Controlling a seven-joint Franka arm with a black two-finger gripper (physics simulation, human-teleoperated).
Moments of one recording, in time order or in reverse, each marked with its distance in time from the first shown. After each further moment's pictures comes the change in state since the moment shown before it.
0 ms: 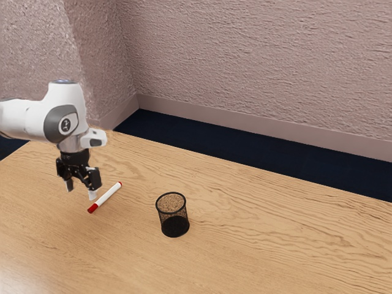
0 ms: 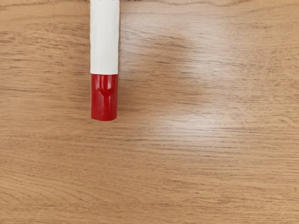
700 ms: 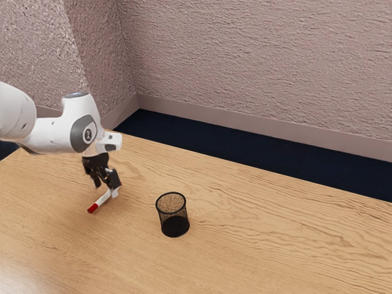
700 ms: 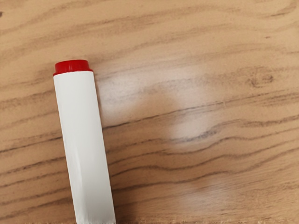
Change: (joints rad) arm 0.006 0.260 0.002 0.140 -0.191 0.255 0.312
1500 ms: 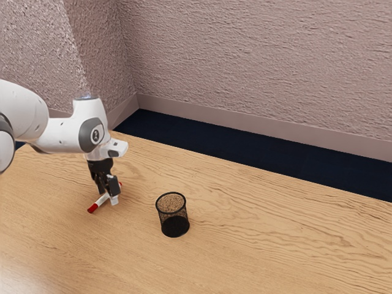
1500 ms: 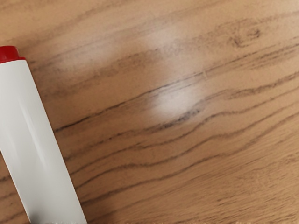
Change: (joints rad) arm 0.001 0.098 0.000 0.098 -0.008 -0.127 0.159
